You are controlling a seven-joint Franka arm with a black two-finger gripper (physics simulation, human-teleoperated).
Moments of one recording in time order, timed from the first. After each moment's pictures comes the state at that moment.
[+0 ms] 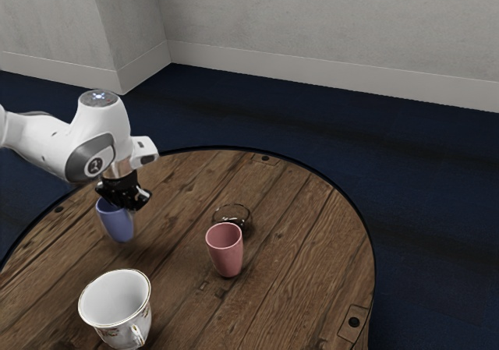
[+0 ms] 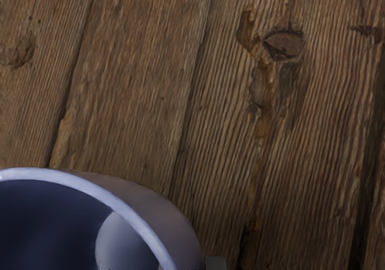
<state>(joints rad) 0.12 0.05 0.04 -2.30 0.25 2.43 -0.26</state>
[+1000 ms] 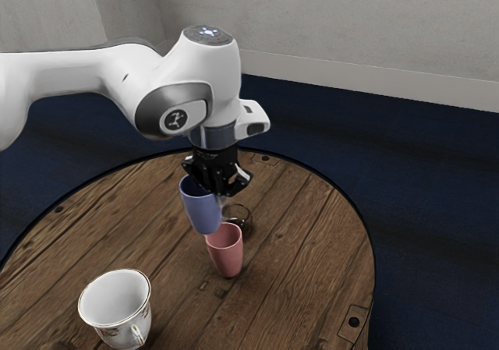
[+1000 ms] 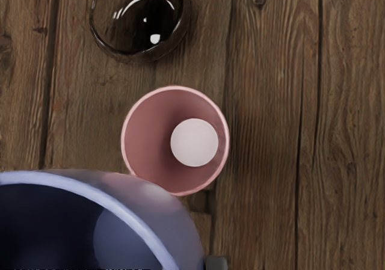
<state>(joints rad) 0.11 -0.06 -0.50 -1.98 0.15 1.92 -0.54</state>
